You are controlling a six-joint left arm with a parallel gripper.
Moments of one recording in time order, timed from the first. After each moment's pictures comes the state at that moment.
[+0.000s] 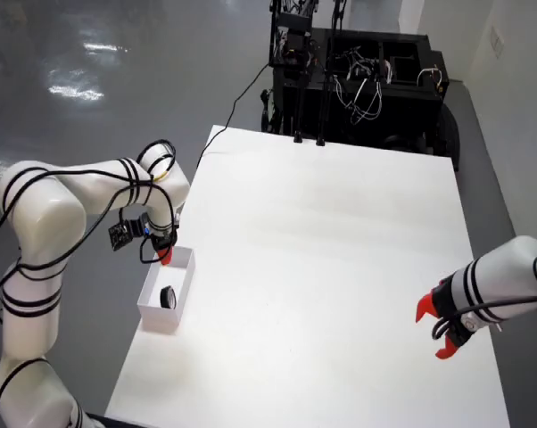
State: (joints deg) arm -27.0 27.9 87.5 24.2 65.1 -74.9
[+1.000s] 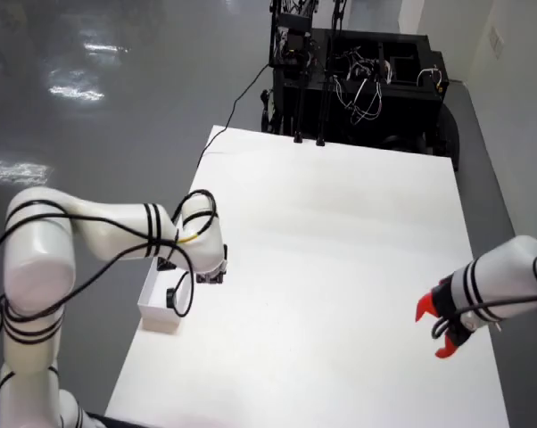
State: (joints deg) arm -53.6 25.6 87.4 25.5 62.7 -74.6
